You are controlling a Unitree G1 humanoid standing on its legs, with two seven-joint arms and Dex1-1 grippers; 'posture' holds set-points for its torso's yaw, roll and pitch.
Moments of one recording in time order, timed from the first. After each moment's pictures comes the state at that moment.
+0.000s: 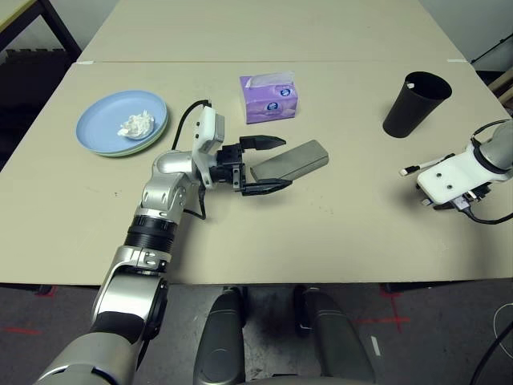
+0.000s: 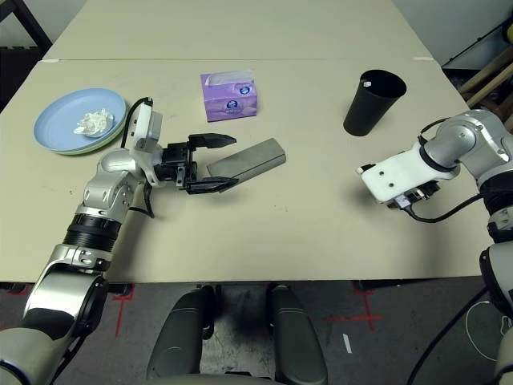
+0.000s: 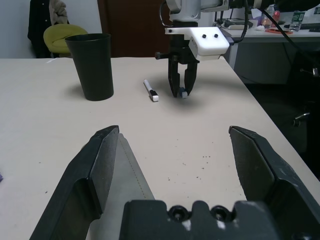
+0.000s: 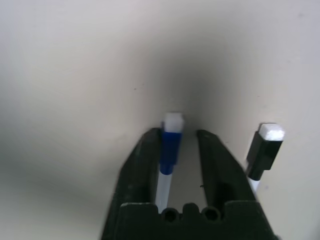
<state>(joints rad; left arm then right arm) -0.74 0.36 -0.06 0.41 -0.37 0.01 -1.37 -0.97 -0.98 0.43 0.87 -0.41 -0.75 1.47</state>
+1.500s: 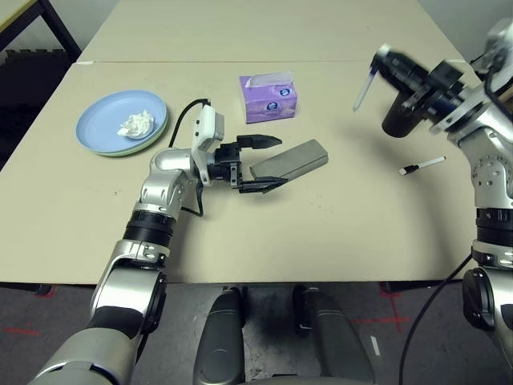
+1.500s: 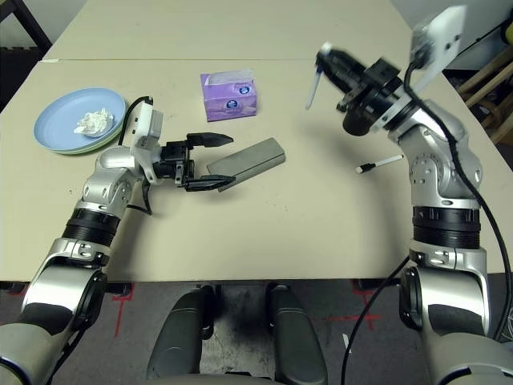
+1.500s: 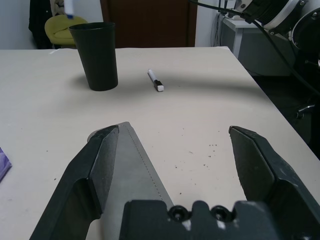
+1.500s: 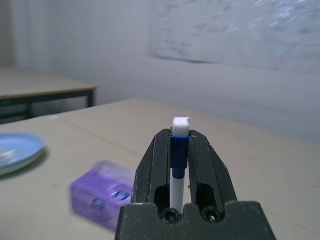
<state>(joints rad) -0.78 0.37 -0.06 0.49 -0.35 -0.04 -1.39 -0.78 -0.47 -0.29 0.19 0.40 0.08 0.54</state>
